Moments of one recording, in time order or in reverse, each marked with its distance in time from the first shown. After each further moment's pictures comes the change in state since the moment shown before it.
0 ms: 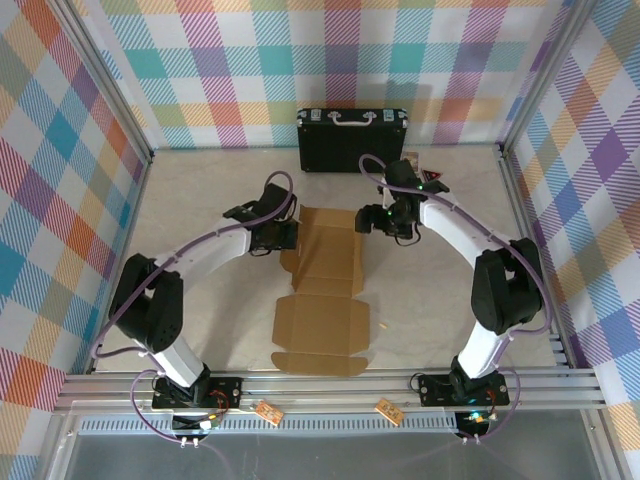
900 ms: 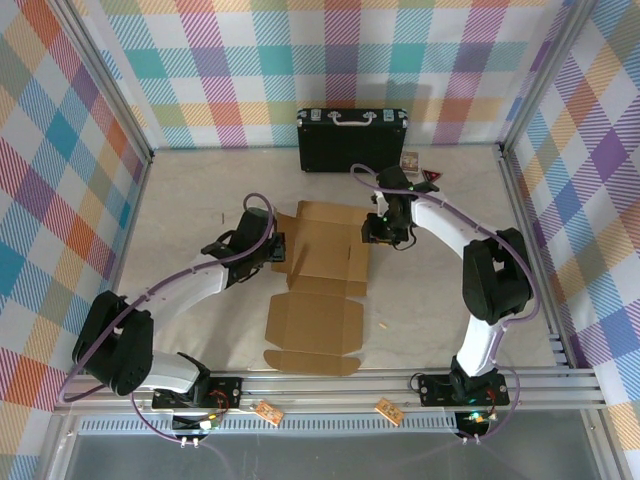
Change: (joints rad) left arm 0.000 -0.261 -0.347 0.336 -0.048 -0.030; right arm -0.013 0.083 -0.011 -0.037 -0.009 -0.058
